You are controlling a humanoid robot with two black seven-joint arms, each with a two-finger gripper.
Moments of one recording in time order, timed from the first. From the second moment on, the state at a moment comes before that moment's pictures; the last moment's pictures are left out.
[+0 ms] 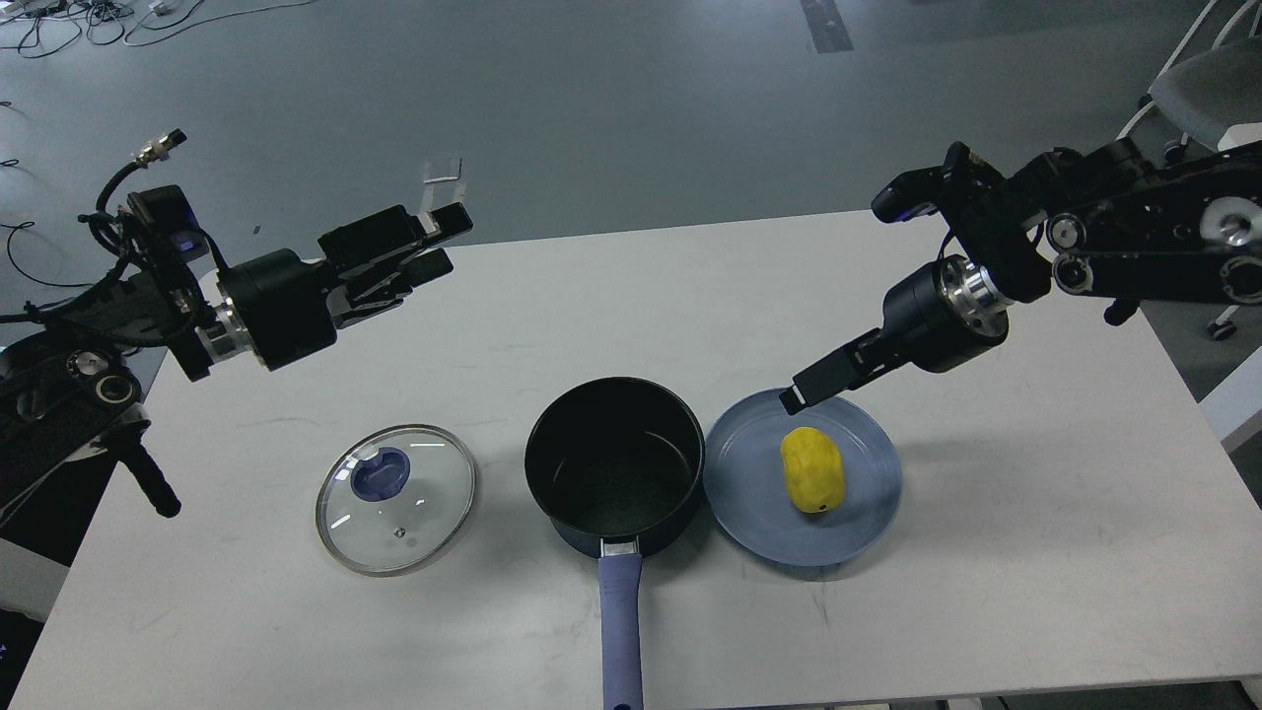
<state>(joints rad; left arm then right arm) -0.82 0.82 -0.53 -1.28 0.98 -0.43 -0.49 1.61 -0.49 -0.68 1.22 -0.93 0.49 0.37</state>
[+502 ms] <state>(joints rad) -0.83 0.81 -0.53 -1.28 0.98 -0.43 -0.49 1.53 -0.37 -0.70 1.14 -0.98 0.49 0.37</state>
